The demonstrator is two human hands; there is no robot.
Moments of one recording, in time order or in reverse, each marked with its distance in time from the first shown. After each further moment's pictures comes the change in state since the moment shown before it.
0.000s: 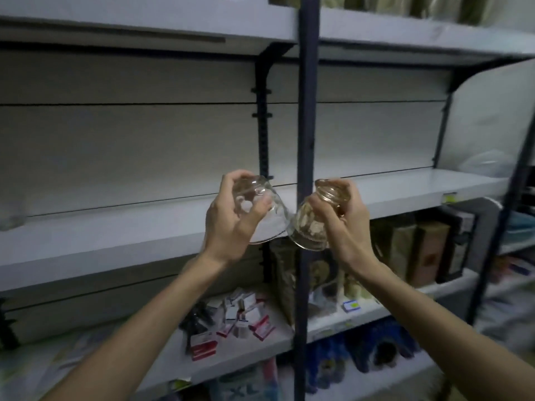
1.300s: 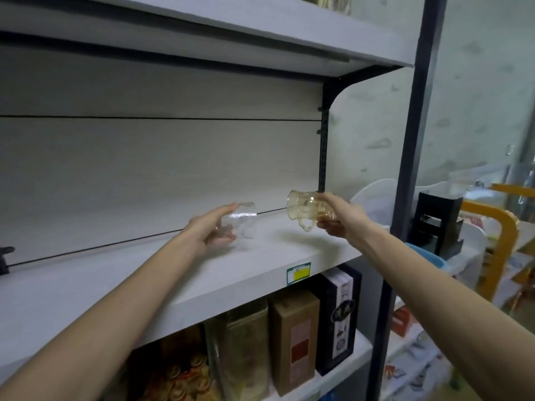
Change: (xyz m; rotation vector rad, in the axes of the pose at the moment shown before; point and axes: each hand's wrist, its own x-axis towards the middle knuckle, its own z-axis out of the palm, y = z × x) left_hand 0.302 -0.116 0.560 -0.440 -0.175 -0.899; right_hand 0.370 0.375 -0.432 0.098 0.153 0.794
